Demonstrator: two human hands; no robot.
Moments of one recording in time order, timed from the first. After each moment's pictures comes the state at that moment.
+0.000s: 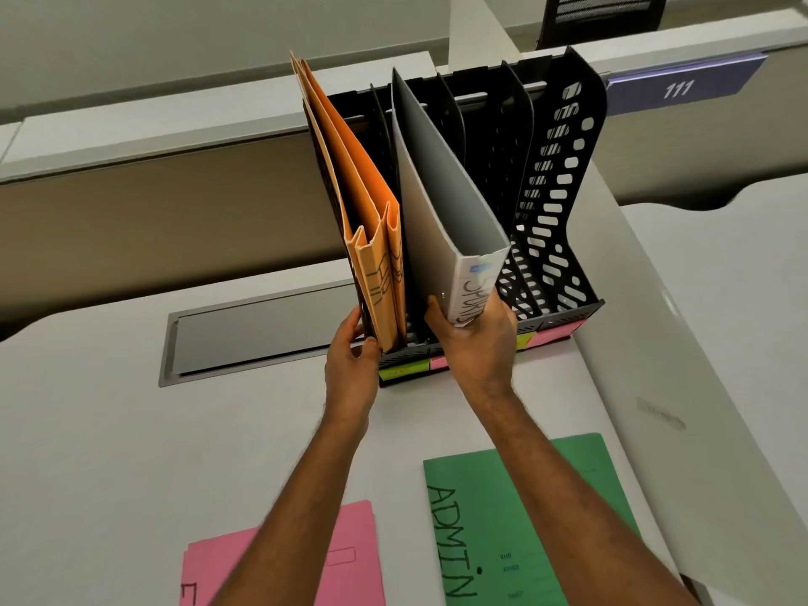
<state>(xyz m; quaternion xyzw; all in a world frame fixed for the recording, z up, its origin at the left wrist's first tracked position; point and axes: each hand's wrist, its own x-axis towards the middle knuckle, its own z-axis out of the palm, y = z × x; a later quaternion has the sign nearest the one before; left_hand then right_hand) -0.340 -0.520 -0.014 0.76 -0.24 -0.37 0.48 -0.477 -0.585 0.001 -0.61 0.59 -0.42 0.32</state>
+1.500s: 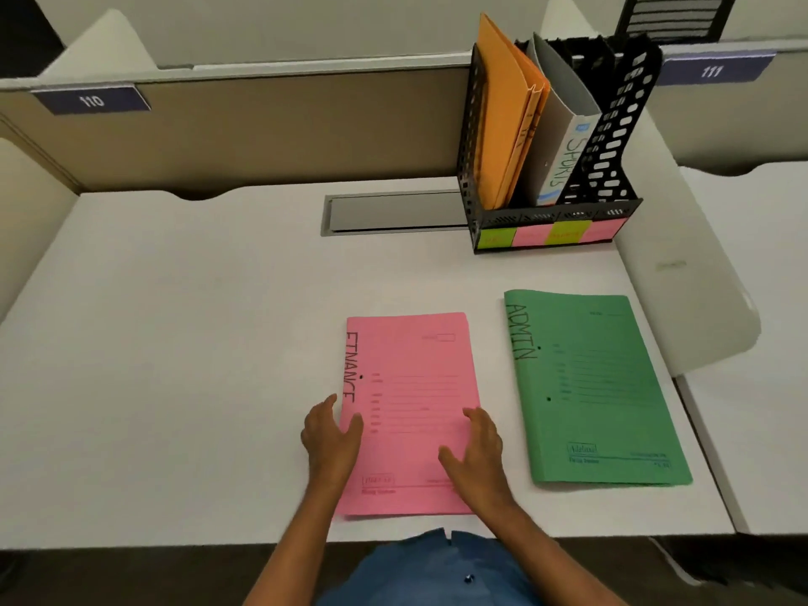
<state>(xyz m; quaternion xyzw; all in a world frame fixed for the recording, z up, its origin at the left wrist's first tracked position) -0.309 -0.051 -0.026 0.88 -0.19 -0.33 0.28 -0.522 -0.119 -0.038 -0.67 0.57 -0.08 0.47</state>
